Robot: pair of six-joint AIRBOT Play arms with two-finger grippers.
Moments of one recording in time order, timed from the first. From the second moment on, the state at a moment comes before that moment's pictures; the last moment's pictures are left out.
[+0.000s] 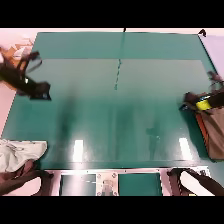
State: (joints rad) left arm 0.06 -1.19 1.25 1.25 -1.55 -1.42; right arm -0.23 -1.02 0.96 -1.25 1.36 1.66
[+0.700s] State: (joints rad) left arm 0.06 -0.90 0.89 1.25 -1.45 -1.41; right arm 0.20 -0.95 0.81 -1.18 1.14 1.71
